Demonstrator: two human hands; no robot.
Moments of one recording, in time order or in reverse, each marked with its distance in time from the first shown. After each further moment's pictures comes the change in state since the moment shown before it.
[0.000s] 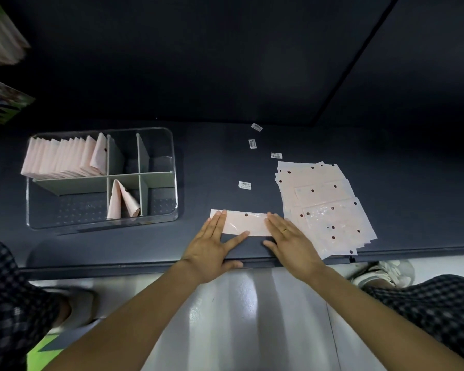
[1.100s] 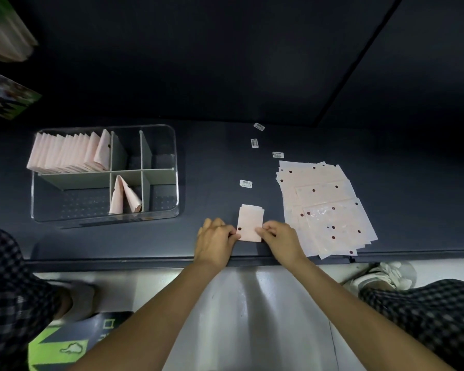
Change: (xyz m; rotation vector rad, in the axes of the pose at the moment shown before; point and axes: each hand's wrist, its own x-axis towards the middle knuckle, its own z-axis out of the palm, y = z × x) left_hand 0.013 0.025 -0.010 -0.497 0.283 -0.399; right_hand 0.017 -0.027 -0.014 0.817 -0.064 0.564
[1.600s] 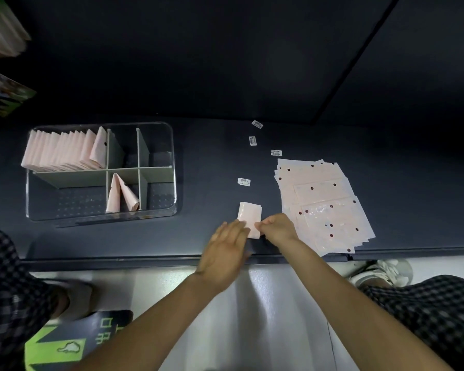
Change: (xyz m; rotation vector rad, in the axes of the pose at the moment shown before) left_hand -0.026 0.011 0.010 0.225 0.001 0.370; right_hand 0.025 -0.013 -0.001 0.011 -0.052 0.351
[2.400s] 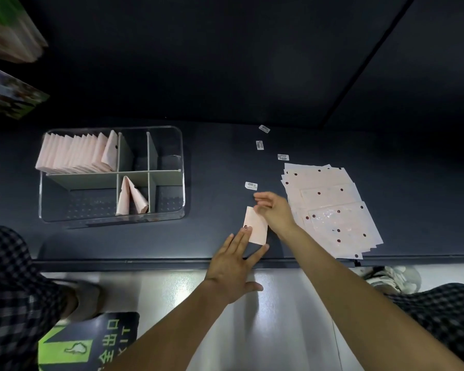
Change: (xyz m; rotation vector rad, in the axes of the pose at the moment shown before) left_hand -0.009 0.000 0.005 0.235 -0.350 0.096; right_hand 0.019 -0.031 0.004 0.244 0.025 -0.323
